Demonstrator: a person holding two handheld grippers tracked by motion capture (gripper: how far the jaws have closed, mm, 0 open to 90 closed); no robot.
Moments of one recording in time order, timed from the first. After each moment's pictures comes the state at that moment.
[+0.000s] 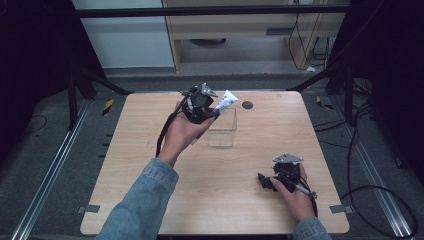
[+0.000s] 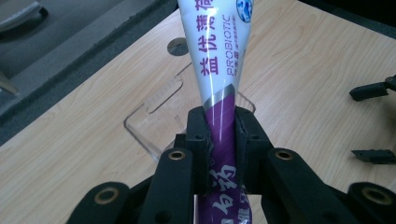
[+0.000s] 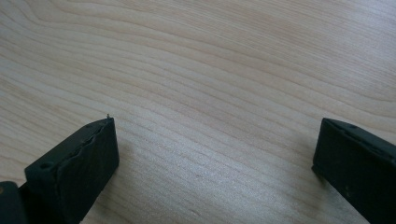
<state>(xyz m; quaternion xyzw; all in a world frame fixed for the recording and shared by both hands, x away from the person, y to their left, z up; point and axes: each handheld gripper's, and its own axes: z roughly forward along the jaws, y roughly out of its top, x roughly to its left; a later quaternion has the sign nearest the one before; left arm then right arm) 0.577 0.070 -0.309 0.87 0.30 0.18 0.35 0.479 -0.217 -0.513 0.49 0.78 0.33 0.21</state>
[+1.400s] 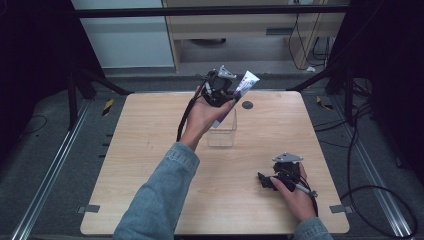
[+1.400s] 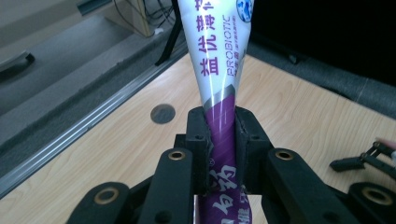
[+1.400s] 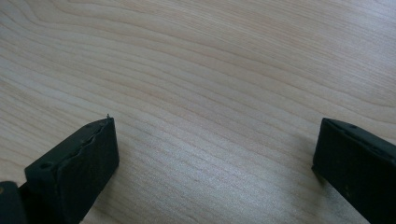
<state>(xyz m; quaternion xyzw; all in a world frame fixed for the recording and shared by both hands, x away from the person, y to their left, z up) 0.610 0.025 -0.288 0.84 0.27 0.18 0.43 0.481 -0.218 -0.513 0.49 0.78 0.33 0.21</state>
